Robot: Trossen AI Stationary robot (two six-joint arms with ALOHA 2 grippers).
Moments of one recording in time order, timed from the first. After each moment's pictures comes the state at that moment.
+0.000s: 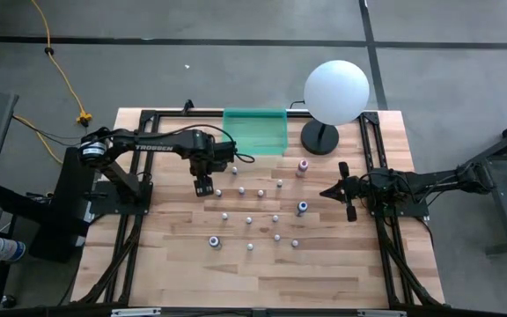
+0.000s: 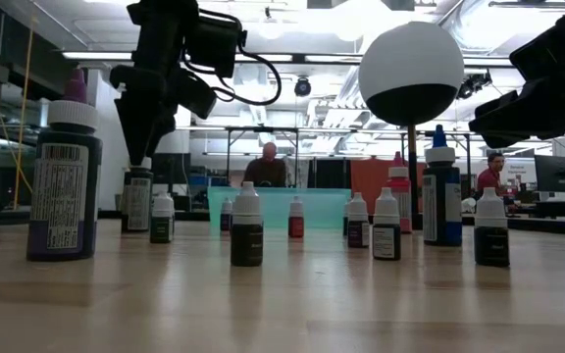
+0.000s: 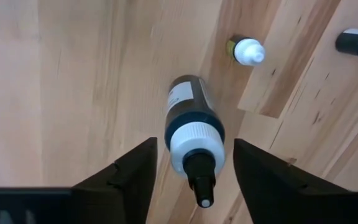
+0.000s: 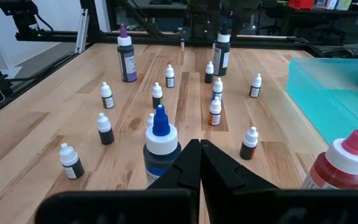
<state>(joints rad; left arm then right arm) 0.21 1.60 1.20 -1.19 0.02 -0.03 0.06 0.26 0.01 0.03 0.00 0.00</state>
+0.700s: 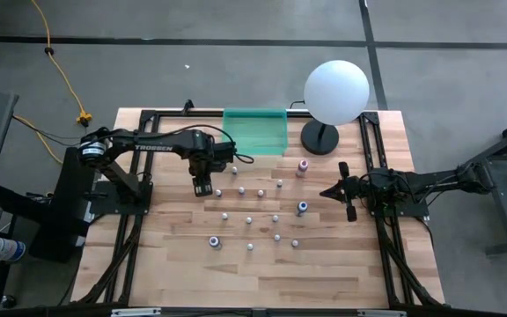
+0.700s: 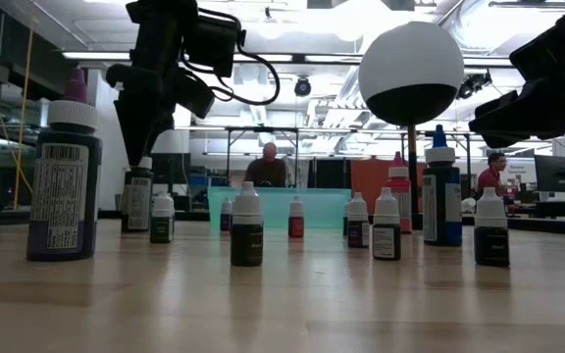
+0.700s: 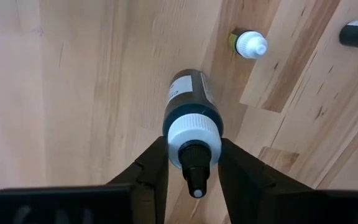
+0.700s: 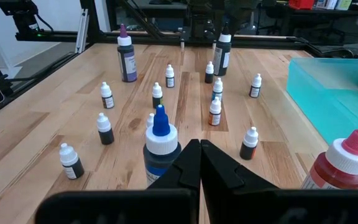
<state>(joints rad) 0.21 1.60 1.20 -1.20 0.01 -0.03 0.06 0.26 0.01 0.03 0.00 0.00</state>
